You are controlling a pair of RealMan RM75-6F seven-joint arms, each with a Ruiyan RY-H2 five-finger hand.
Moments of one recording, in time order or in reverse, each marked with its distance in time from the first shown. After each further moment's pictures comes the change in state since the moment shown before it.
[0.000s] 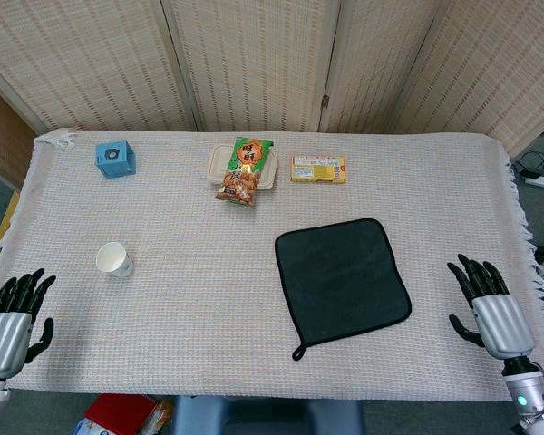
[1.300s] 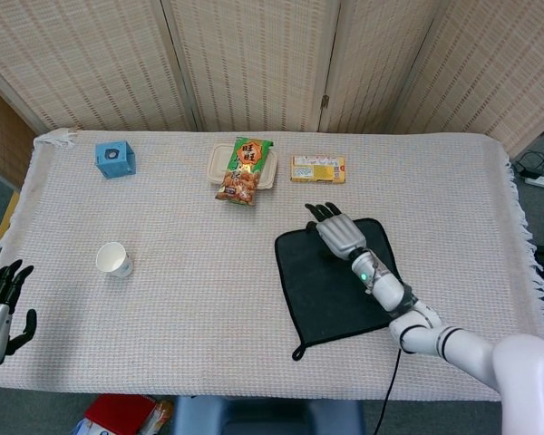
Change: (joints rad) left arm -0.005 0.041 -0.038 0.010 -0.062 -0.011 -0.110; right arm 0.756 -0.552 0.230 0.619 0.220 -0.780 0.036
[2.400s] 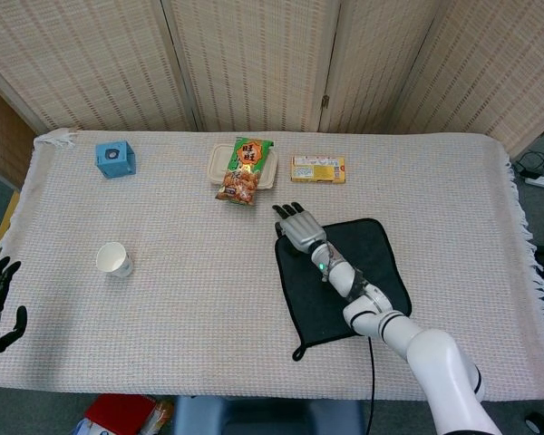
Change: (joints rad) left arm 0.001 0.000 -0.015 0.040 -0.015 0.005 -0.032; right arm 0.224 -0.269 -0.041 0.426 -0.034 -0.115 0.207
